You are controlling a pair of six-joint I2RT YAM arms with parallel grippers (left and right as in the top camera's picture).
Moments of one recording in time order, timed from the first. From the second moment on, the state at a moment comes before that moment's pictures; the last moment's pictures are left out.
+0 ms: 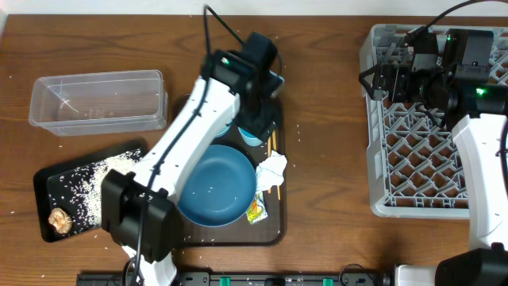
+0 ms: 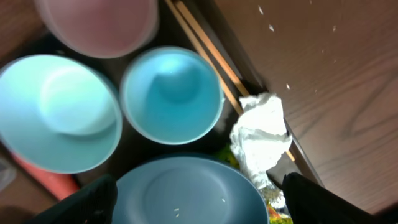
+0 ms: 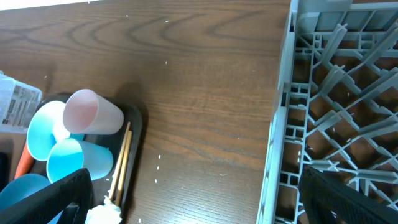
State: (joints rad) left arm -0.53 1.89 1.76 -1.26 0.08 0.08; right arm -0.08 1.53 1.44 -0.78 -0.41 0.02
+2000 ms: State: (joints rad) left arm -0.40 1.58 1.41 -0.82 0.32 -0.07; right arm -0.08 1.53 1.44 -0.75 -0.58 0.02
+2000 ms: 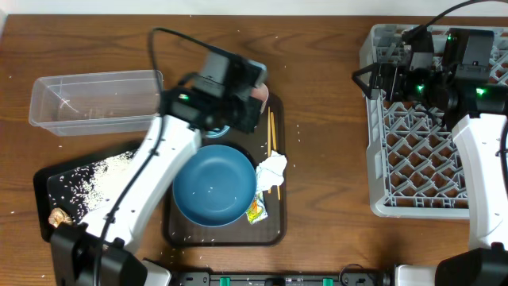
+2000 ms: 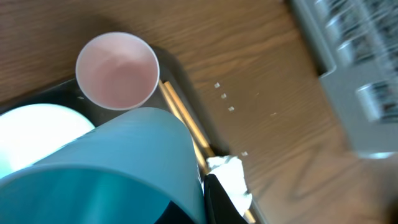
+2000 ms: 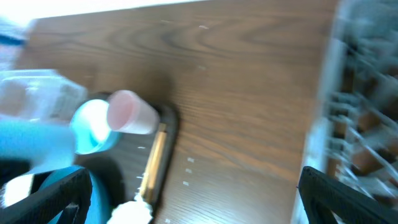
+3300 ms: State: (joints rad) left arm -0.09 1.58 1.41 -0.37 1.40 -0.15; right arm 0.18 1.77 1.44 -0.02 -1.30 0.14
